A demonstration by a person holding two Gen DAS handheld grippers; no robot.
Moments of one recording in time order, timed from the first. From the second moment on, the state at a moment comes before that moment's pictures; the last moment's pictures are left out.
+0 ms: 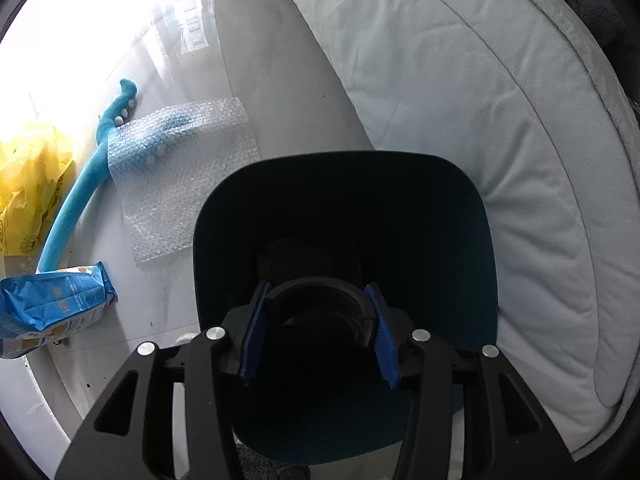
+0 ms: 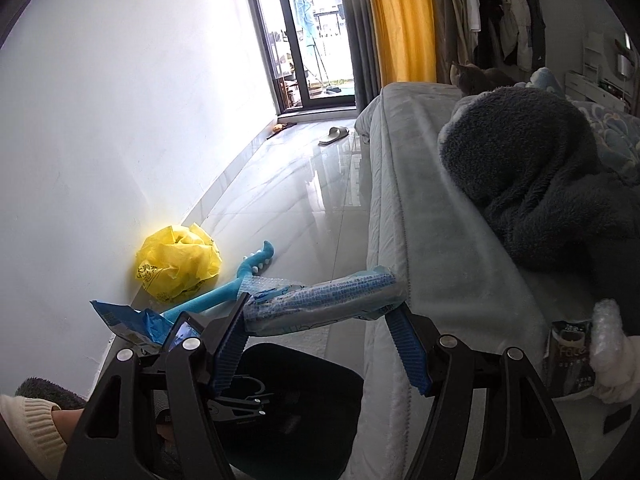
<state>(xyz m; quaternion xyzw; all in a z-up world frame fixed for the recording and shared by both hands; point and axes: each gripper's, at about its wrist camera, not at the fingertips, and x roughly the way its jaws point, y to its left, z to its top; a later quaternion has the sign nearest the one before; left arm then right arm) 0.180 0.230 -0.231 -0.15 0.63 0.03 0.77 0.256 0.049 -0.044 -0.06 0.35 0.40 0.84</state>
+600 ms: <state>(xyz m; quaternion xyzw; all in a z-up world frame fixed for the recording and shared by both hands) 0.156 0.267 -0.198 -0.15 0.59 0.03 0.79 0.269 0.106 -0.110 -0.09 0.43 0.39 0.81</state>
